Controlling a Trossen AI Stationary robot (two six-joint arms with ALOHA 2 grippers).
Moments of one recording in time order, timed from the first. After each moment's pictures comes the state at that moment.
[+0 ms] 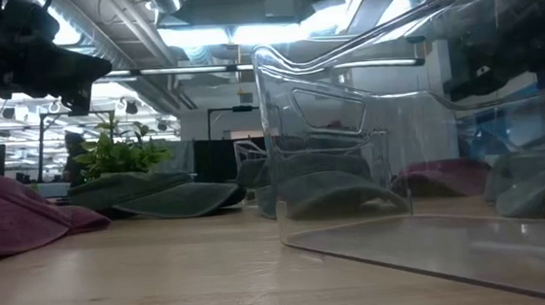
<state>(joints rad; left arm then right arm) 0.02 0.01 0.01 0.01 0.00 -0.14 0.10 0.05 0.01 0.01 -0.01 0.10</state>
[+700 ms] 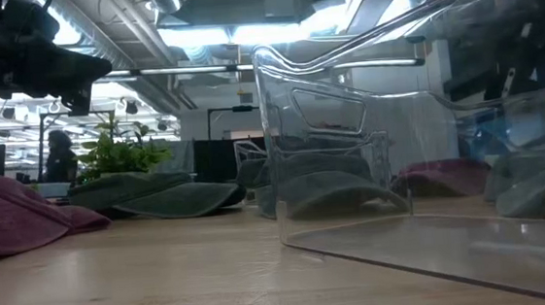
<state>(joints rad) 0.02 0.01 0.01 0.01 0.00 -0.14 0.10 0.05 0.05 0.01 0.01 1.00</state>
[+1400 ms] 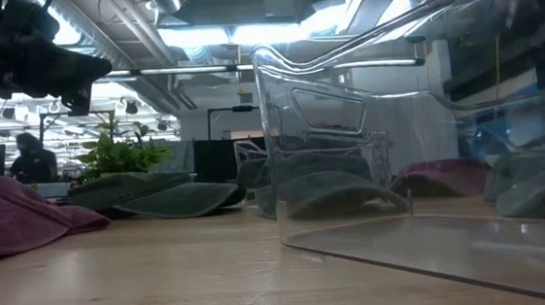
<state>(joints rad) 0.02 0.01 0.01 0.01 0.00 -0.14 0.10 0.28 0.55 -0.40 0.09 0.87</state>
